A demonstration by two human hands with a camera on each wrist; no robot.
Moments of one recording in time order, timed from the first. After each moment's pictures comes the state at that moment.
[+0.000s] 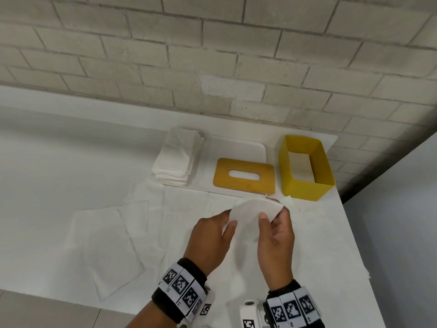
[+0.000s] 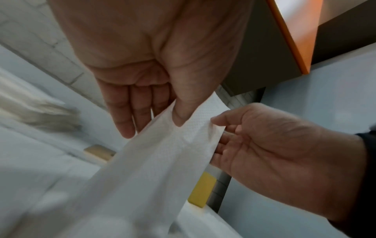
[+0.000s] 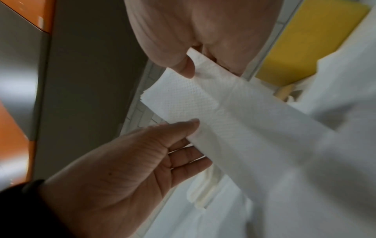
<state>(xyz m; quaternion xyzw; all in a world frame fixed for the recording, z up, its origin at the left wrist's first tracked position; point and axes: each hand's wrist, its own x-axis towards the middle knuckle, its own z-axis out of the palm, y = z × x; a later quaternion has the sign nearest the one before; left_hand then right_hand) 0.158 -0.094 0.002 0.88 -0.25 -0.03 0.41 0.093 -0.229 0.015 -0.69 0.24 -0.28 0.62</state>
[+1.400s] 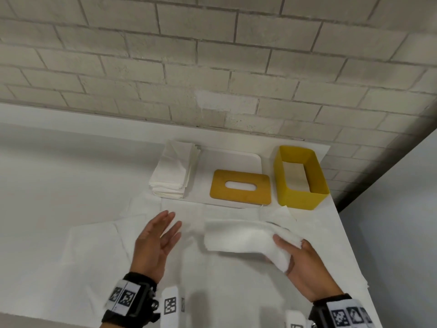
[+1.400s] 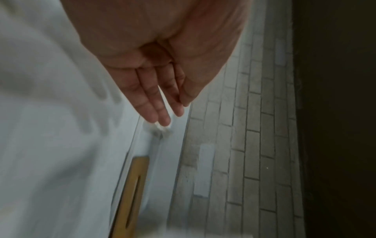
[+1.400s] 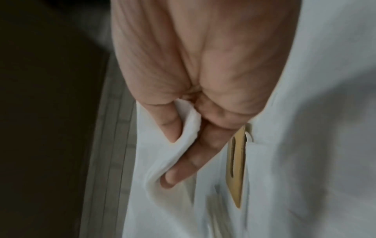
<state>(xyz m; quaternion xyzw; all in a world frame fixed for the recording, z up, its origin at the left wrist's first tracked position) 0.196 -0.014 -0.006 0.49 0.20 -0.13 0.84 0.066 -0.293 0.043 -0.48 0.24 -0.03 0.84</state>
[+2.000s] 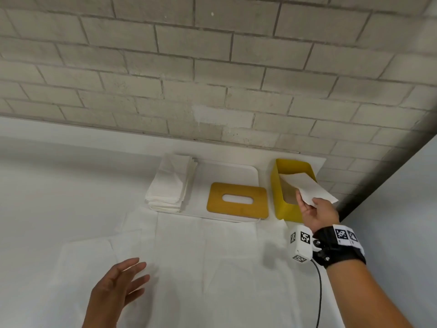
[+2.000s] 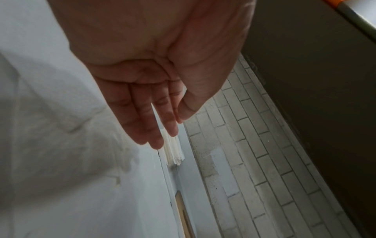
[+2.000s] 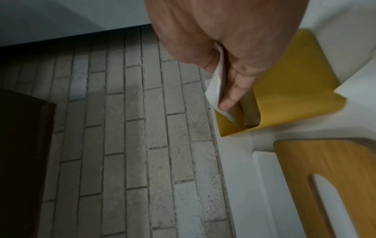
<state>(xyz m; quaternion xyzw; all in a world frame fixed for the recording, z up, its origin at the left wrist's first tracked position) 0.168 0.056 -0.026 0.67 0.20 -0.10 0.71 0.187 -0.423 0.033 -0.16 0.36 -0.31 0.86</state>
